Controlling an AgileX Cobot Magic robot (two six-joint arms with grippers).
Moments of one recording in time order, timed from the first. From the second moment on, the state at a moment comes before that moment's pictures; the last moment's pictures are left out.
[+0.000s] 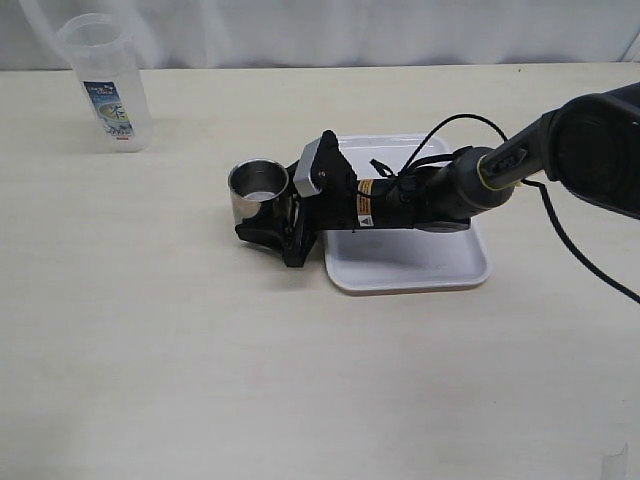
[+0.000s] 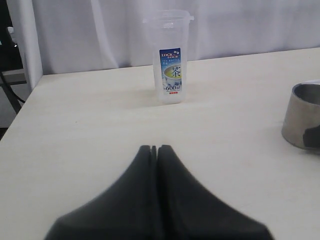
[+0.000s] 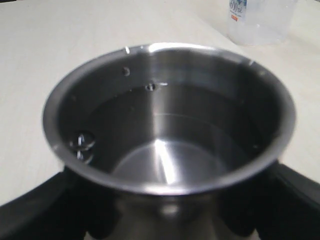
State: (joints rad) left arm -0.05 0.00 0.00 -0.05 0.33 0.14; right arm 0.36 2.47 -1.35 -1.16 -0.98 0.52
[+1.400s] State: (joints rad) left arm -0.05 0.00 0.00 -0.04 0.33 0.14; right arm 0.33 2.28 -1.35 -1.19 -0.96 0.58
